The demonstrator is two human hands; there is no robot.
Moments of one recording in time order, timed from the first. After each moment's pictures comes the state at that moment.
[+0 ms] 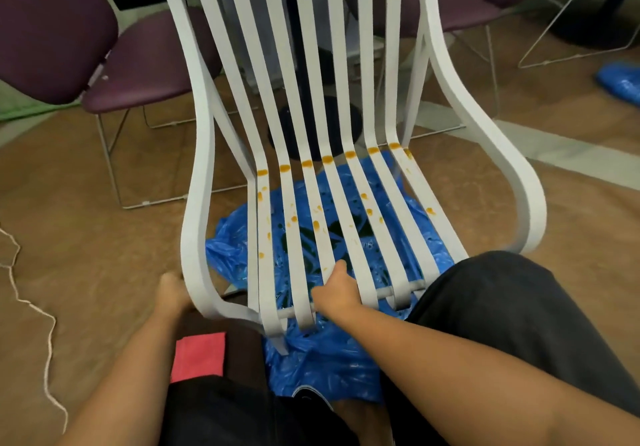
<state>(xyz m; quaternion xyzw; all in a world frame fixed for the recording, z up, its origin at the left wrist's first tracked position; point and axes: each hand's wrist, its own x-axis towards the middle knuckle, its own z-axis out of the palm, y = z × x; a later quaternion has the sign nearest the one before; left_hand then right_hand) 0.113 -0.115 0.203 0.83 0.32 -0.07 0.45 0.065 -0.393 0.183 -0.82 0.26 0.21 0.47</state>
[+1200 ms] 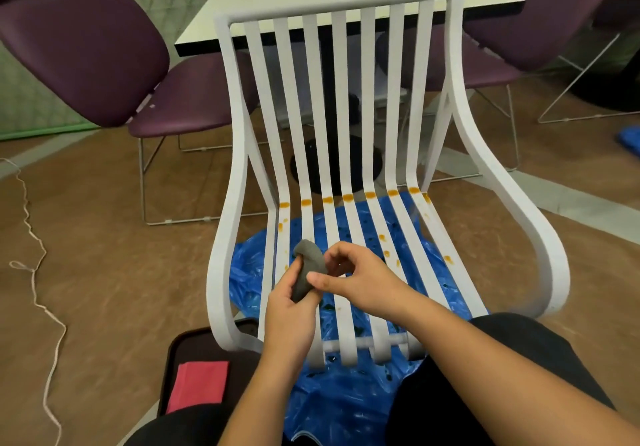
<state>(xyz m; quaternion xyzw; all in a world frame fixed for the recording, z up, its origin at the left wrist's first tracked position) 0.054 -0.299 0.299 0.70 0.12 -0.03 0.71 0.095 -0.440 0.309 -0.80 -0.05 0.15 0.58</state>
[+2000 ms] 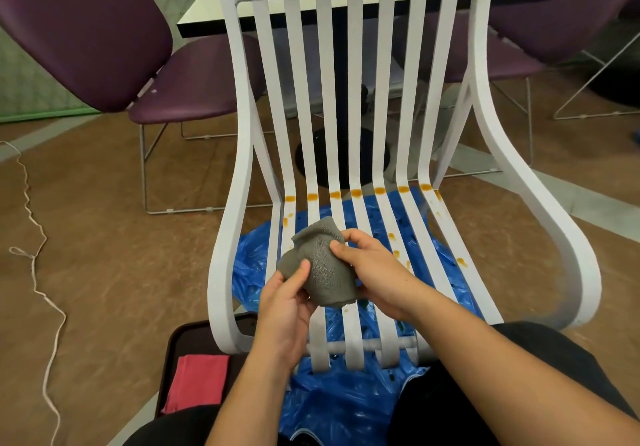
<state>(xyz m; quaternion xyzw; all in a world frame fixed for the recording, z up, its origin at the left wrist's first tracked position) 0.083 -0.286 0.283 0.45 0.21 -0.07 0.86 0.119 -0.429 0.311 -0.65 0.09 0.23 0.72</state>
